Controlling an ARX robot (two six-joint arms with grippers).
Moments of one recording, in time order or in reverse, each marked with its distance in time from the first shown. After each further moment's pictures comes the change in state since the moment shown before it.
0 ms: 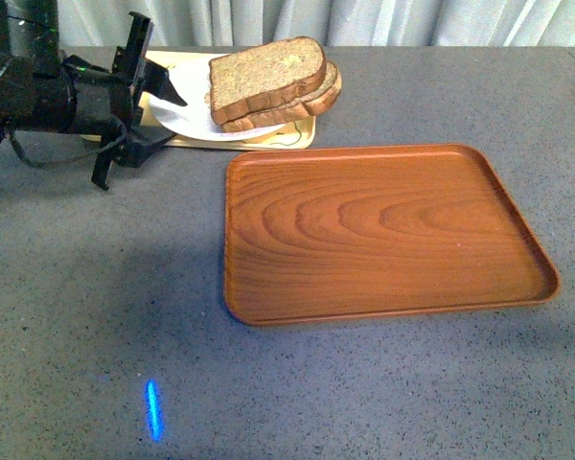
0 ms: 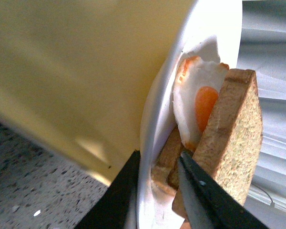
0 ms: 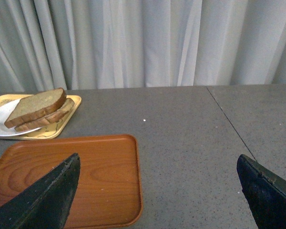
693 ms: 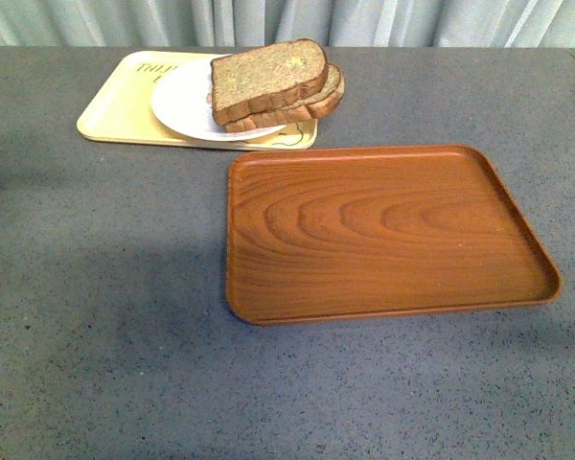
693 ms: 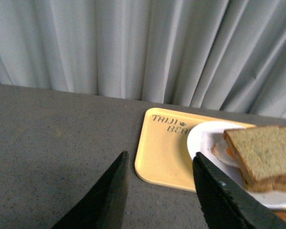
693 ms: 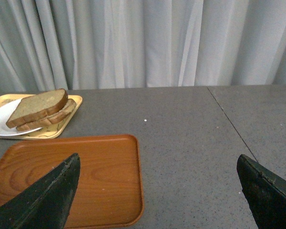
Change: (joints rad) left arm 0.095 -0.602 -0.888 0.814 -0.379 1.096; right arm 0.000 0.000 0.000 0.000 0.000 0.000
